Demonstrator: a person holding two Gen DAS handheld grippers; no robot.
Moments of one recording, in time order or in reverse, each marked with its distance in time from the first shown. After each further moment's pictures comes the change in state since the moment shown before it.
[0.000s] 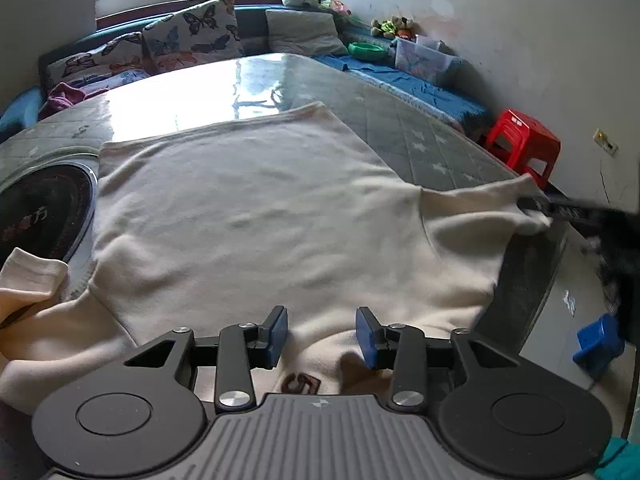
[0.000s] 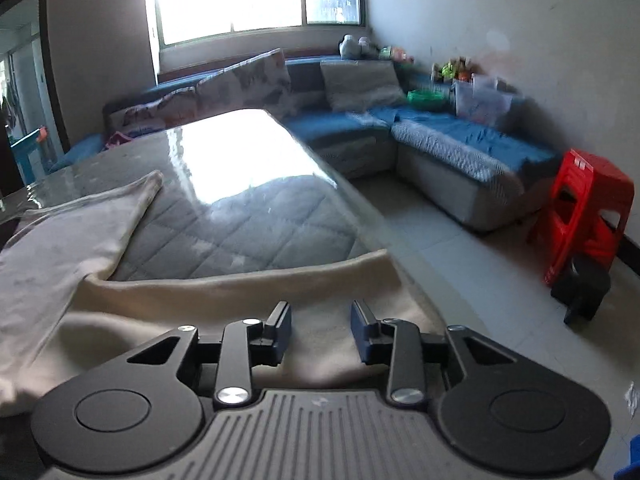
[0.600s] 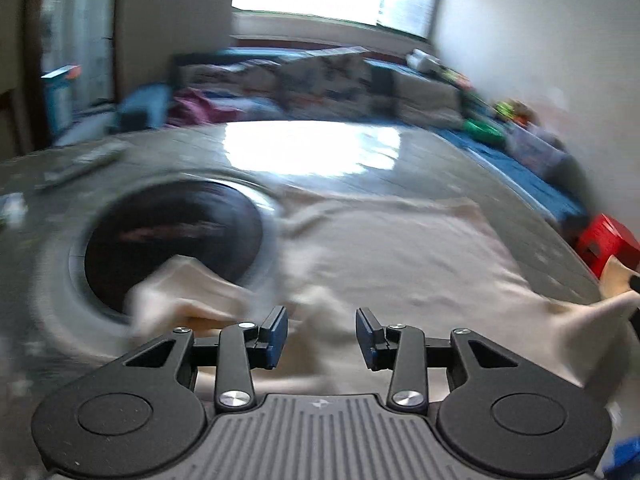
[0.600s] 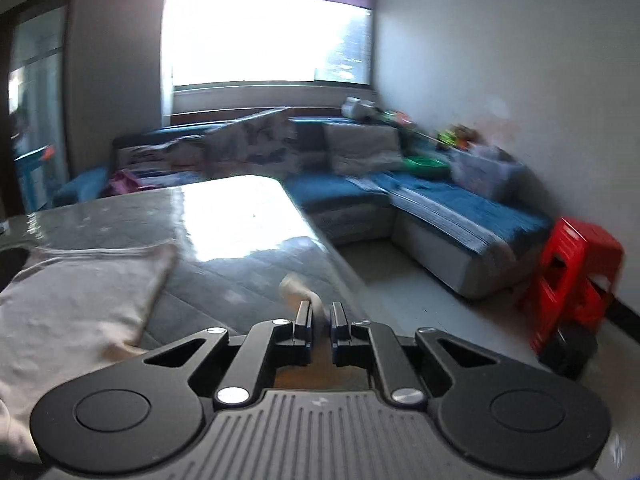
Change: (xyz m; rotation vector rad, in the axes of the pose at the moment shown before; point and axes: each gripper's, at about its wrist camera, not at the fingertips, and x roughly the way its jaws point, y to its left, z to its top) left arm -0.054 0.073 0.008 -0.246 -0.167 0.231; right arm -0.036 0.009 0.020 -0.026 -0.161 -0.059
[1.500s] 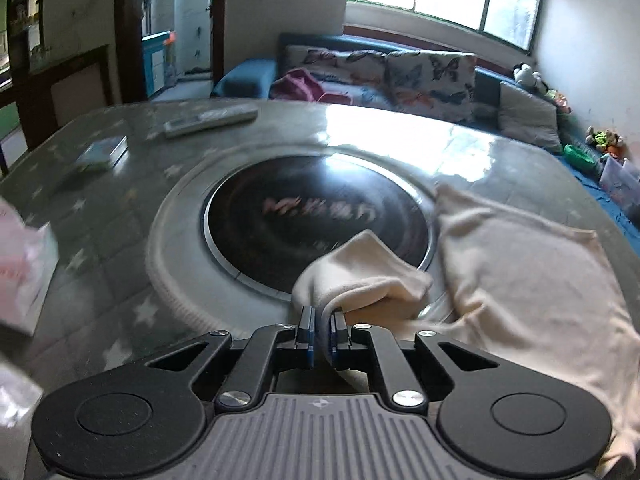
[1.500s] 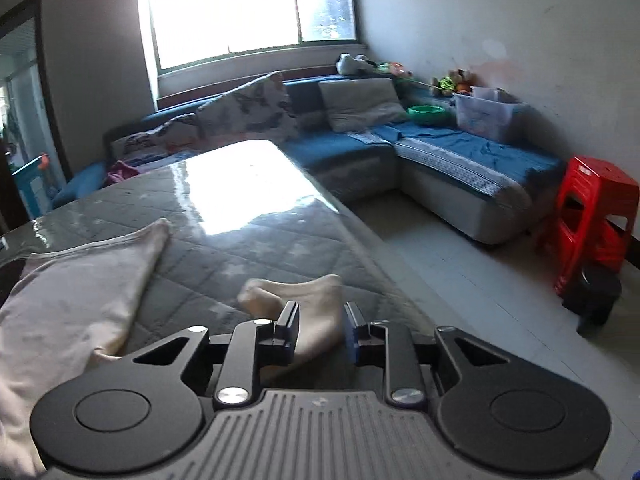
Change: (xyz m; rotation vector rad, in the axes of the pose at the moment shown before) left arm -0.009 0.104 -0.014 -0.201 0.015 0.284; right arm 0.048 0.001 0.004 0.103 0.111 0.061
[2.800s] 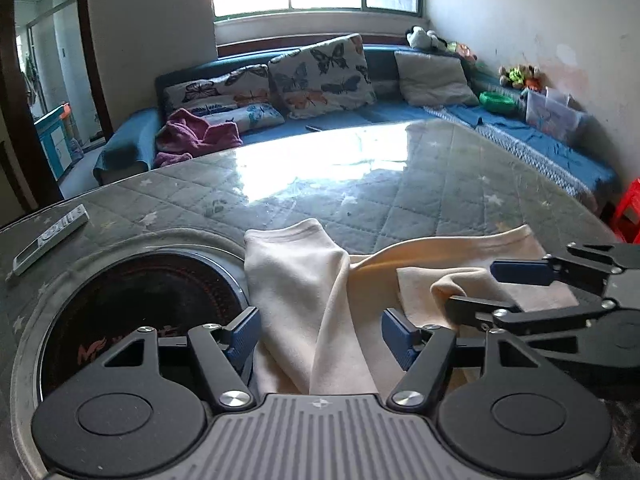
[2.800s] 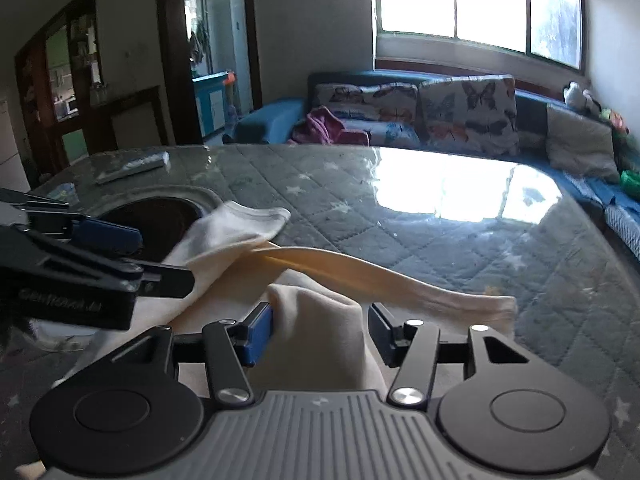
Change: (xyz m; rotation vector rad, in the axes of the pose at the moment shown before) left arm 0.079 -0.161 0.064 0.333 -0.034 -0.156; right arm 0.096 0.246 0.036 -0.432 0.096 0.498
